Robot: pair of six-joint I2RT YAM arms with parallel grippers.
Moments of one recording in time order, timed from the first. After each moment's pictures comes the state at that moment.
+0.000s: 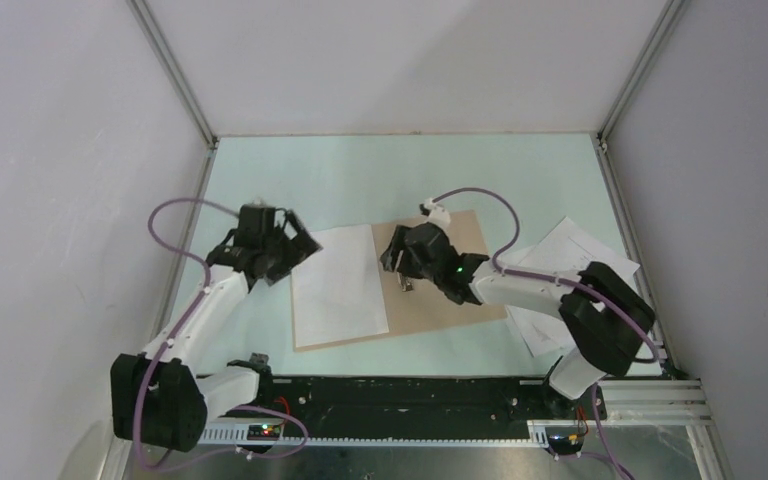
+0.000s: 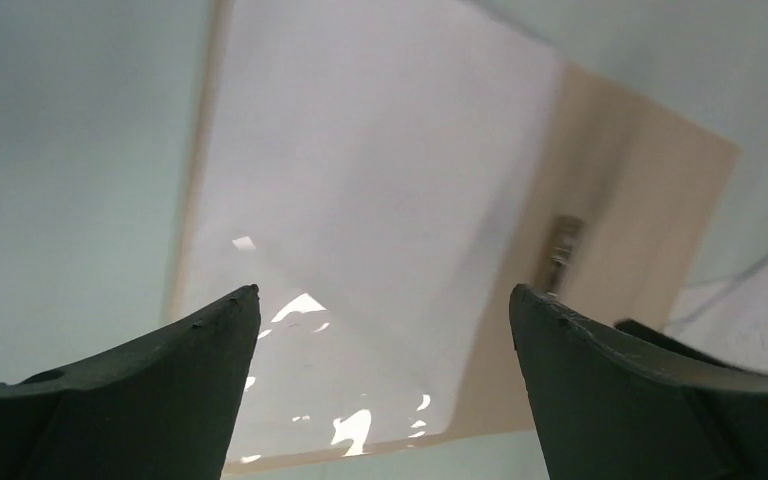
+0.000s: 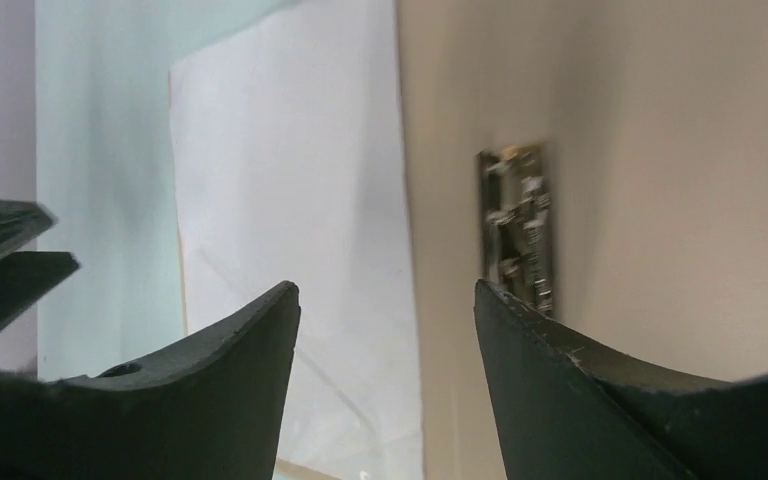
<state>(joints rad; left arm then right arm) -0.12 1.11 0.72 -0.54 0.04 -0.77 0.91 1.63 0.92 0.10 0.26 0.90</state>
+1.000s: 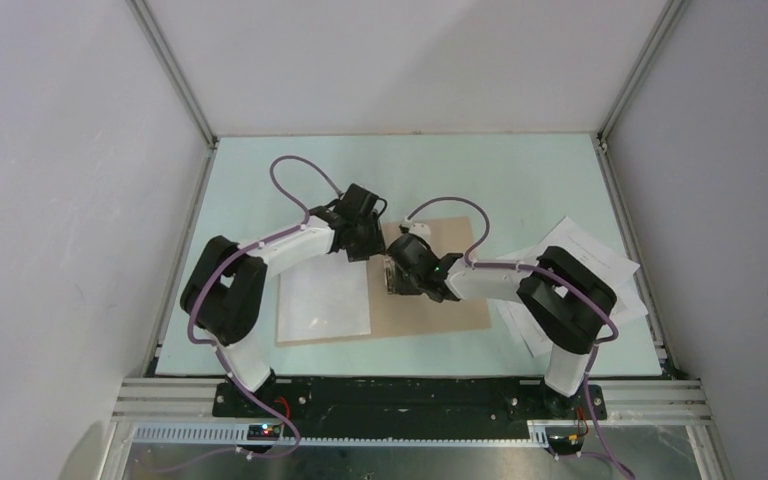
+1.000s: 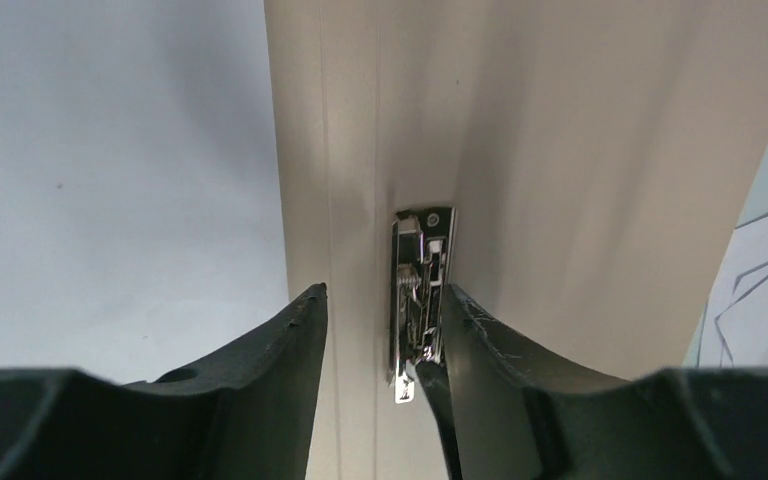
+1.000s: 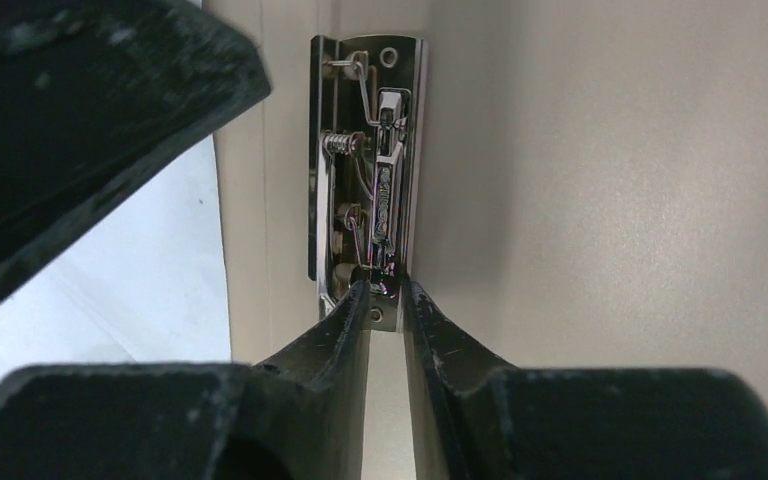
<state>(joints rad) -0.58 1.74 1.15 -0.43 -0.05 -0.76 0.90 1.79 1.00 -0.11 0.20 0.77</state>
